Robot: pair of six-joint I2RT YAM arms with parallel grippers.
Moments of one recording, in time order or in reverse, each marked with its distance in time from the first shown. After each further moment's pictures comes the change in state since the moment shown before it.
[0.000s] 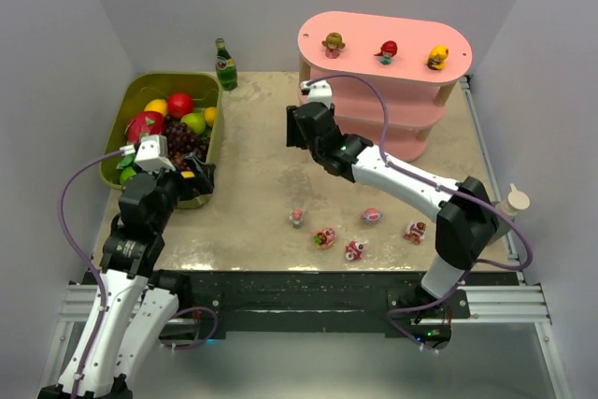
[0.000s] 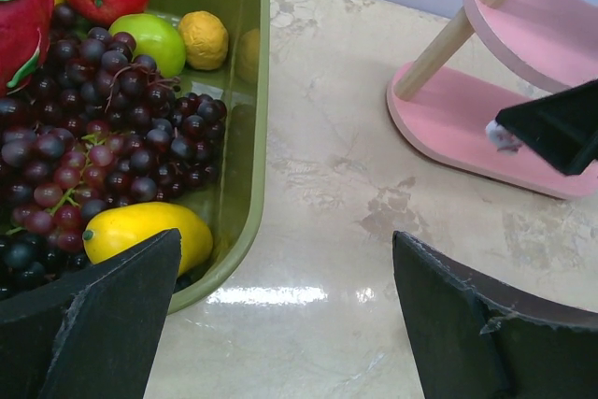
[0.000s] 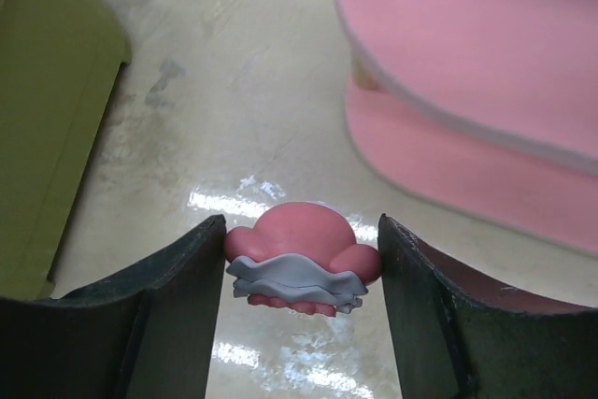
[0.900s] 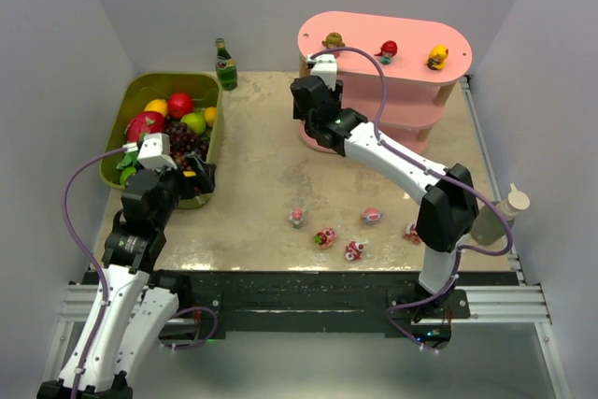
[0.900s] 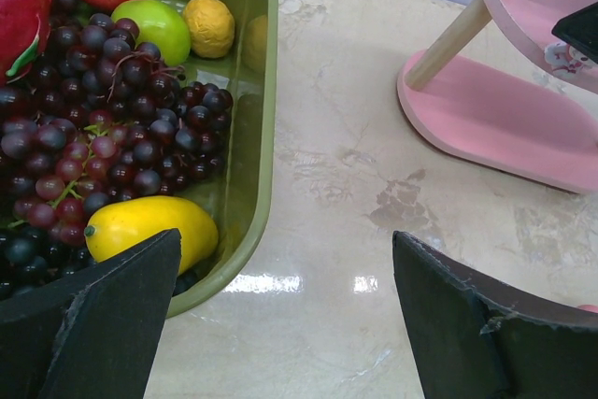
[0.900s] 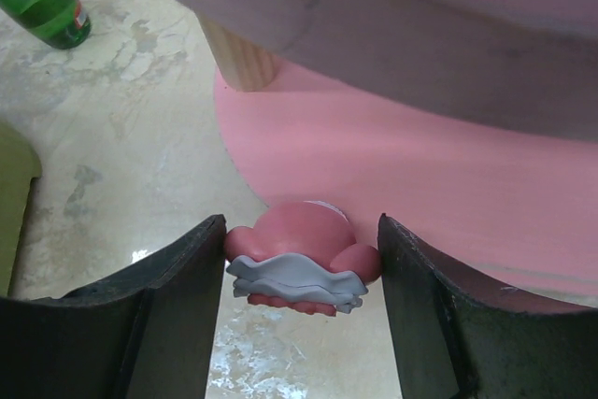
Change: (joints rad) left arm 0.007 0.037 0.000 -0.001 0.003 0.006; right arm -0.086 0.146 0.307 -0.164 0.189 -0.028
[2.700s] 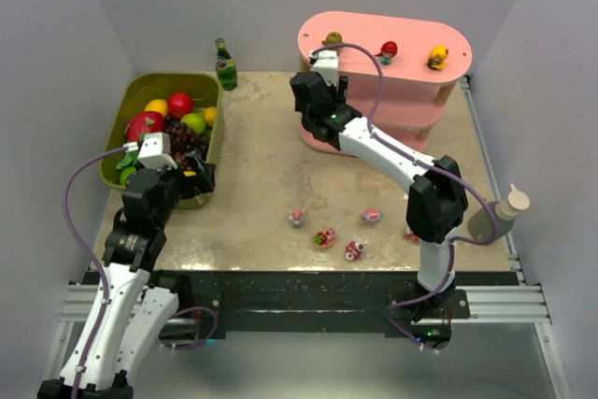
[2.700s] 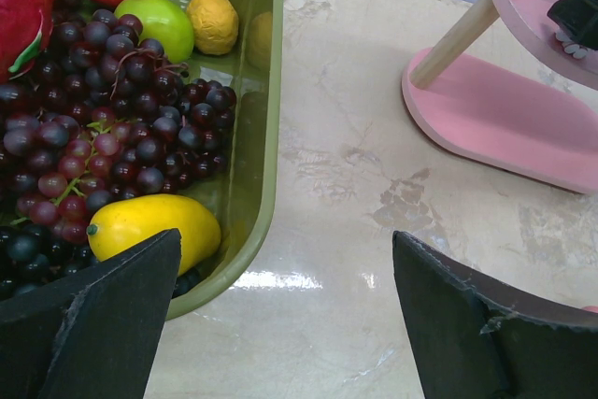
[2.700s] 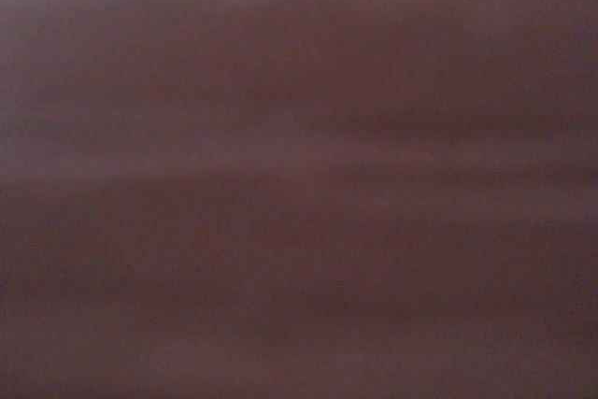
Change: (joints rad) left arm 0.006 0.010 0.000 0.000 0.000 0.000; right arm -0.040 0.097 0.051 0.065 0.101 -0.027
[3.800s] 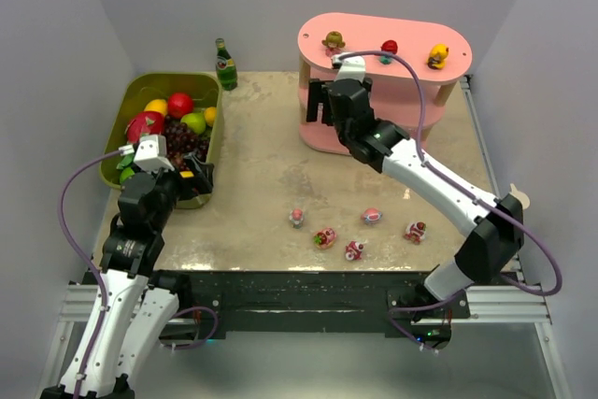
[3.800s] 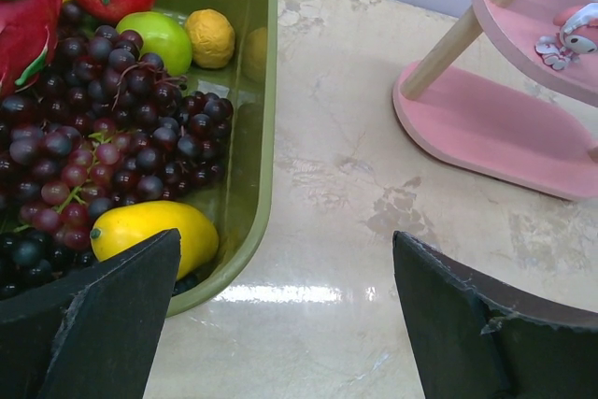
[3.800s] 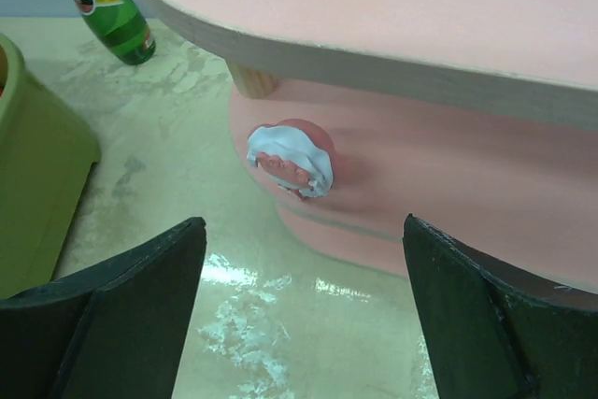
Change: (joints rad) left arm 0.006 -0.040 0.000 -0.001 0.007 0.000; right arm 0.000 -0.370 -0.267 0.042 -0.248 -0.070
